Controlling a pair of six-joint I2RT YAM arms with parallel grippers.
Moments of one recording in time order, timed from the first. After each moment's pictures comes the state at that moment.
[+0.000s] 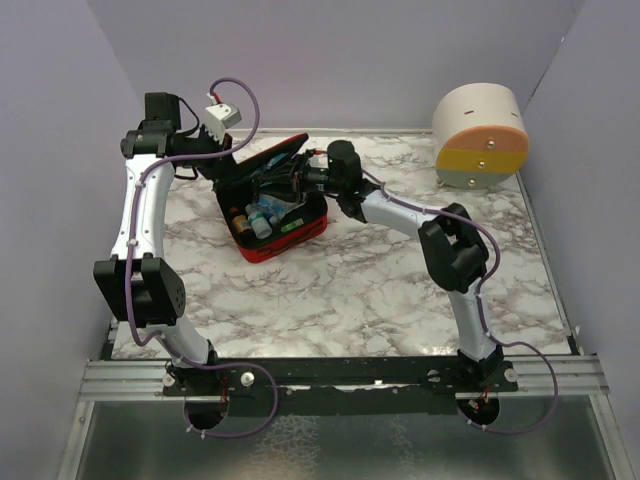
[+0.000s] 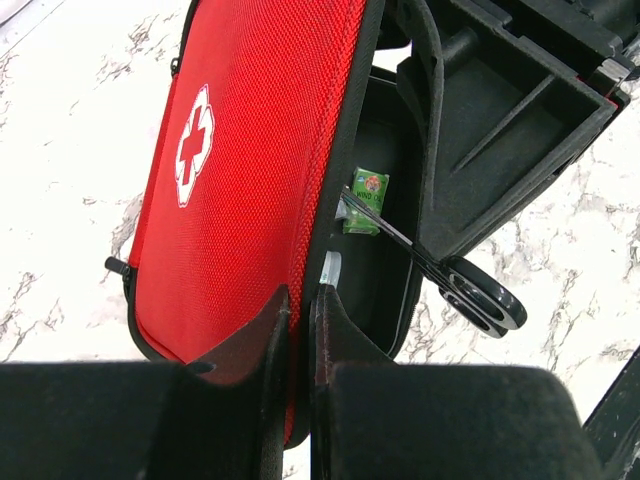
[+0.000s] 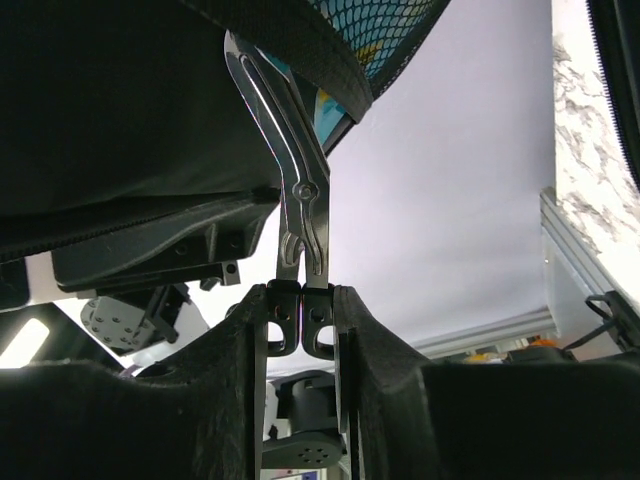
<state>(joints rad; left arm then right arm) 0.07 1.68 1.80 -1.03 0.78 0.57 0.68 2.17 1.64 0.46 -0.73 1.84</state>
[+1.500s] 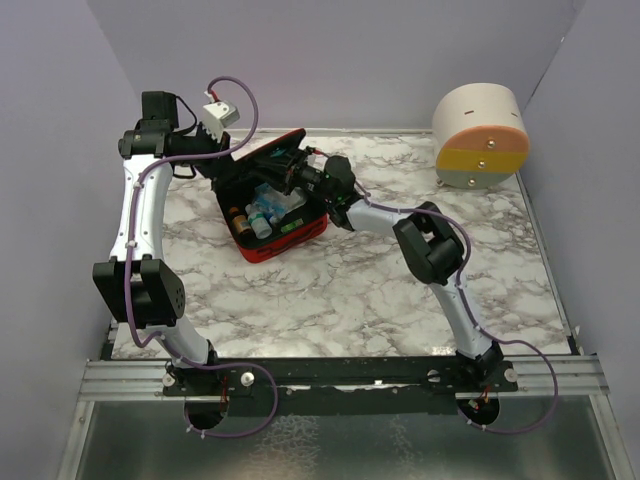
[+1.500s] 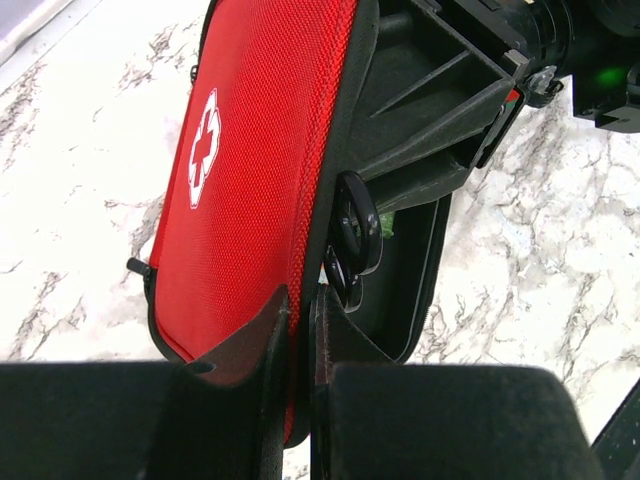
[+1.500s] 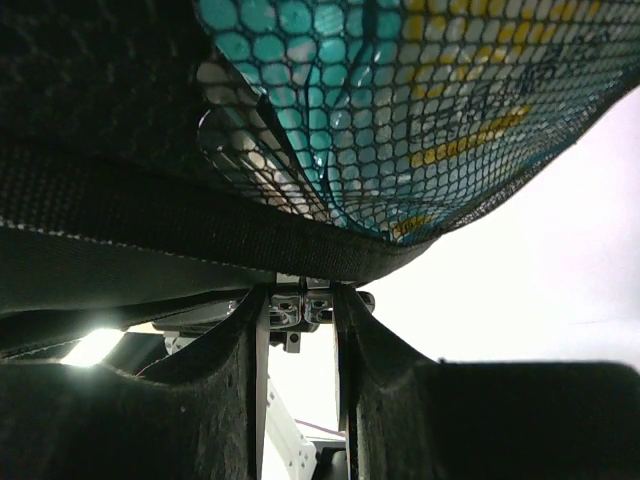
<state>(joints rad) 0.07 1.67 1.80 -1.02 0.77 0.58 0.69 2.35 1.68 0.91 -0.49 2.05</state>
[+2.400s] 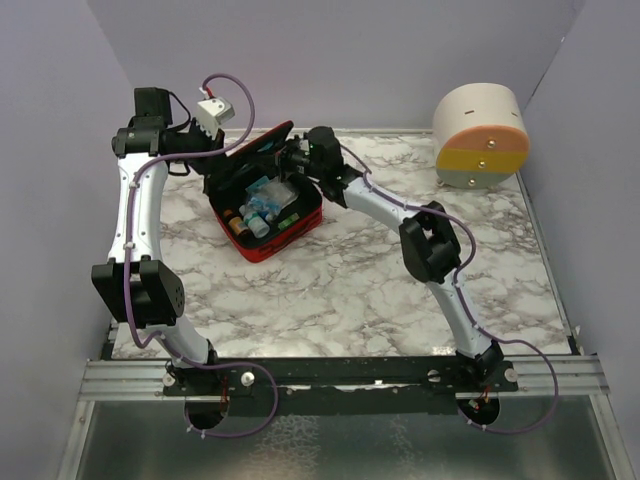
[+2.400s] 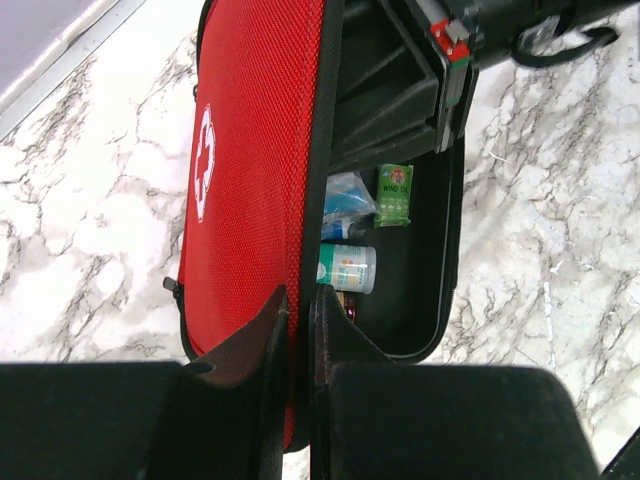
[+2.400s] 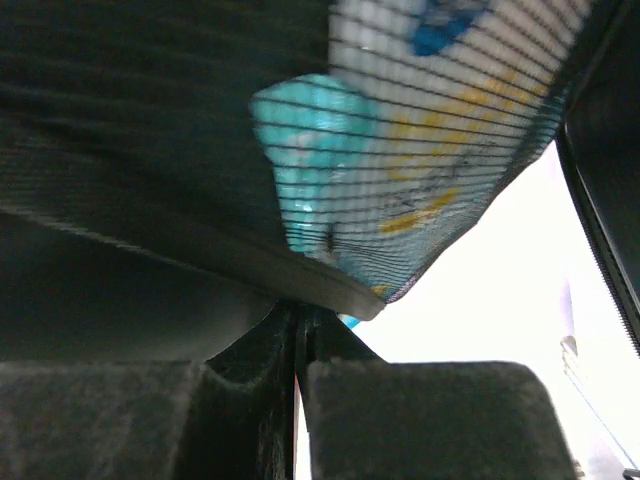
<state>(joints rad) 0.09 1.68 1.85 -1.04 0.74 0.61 0.68 2.39 1.98 0.39 -0.44 1.88</state>
